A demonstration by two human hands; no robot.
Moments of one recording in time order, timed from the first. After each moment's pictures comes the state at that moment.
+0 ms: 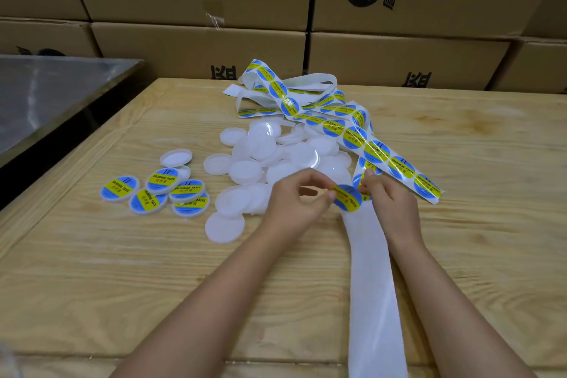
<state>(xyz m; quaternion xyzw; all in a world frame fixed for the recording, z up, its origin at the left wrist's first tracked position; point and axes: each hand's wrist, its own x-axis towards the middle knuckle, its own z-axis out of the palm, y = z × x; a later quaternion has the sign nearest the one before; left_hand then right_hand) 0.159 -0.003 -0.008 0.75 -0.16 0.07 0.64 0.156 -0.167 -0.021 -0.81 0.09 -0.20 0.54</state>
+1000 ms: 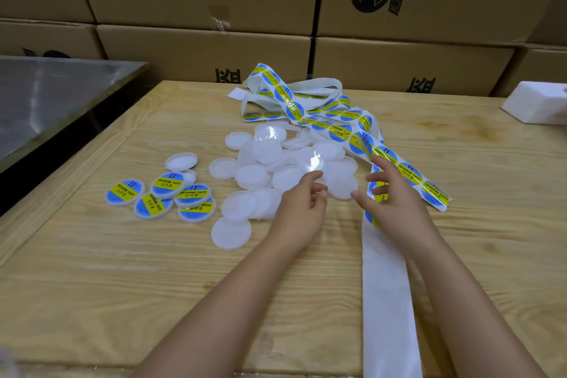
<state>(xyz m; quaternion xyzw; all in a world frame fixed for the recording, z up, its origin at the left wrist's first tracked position) 0.177 -0.007 -0.029 0.81 -0.10 0.05 0.58 0.157 -0.164 -0.001 -0.88 0.01 -0.14 0.45</state>
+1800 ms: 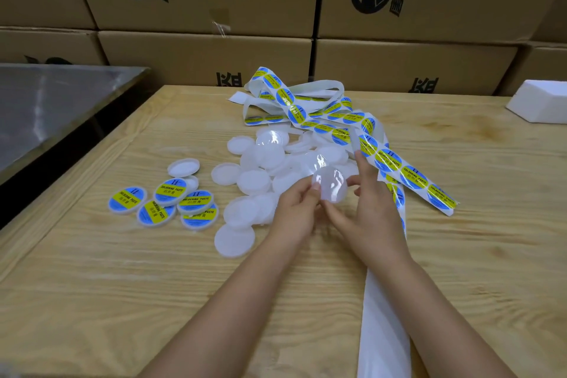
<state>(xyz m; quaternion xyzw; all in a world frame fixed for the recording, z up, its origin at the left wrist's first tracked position) 0.171 -0.004 -0.014 0.61 -0.03 -0.04 0.79 0.152 -0.121 -0.015 -0.90 -0.06 -0.26 0.35</state>
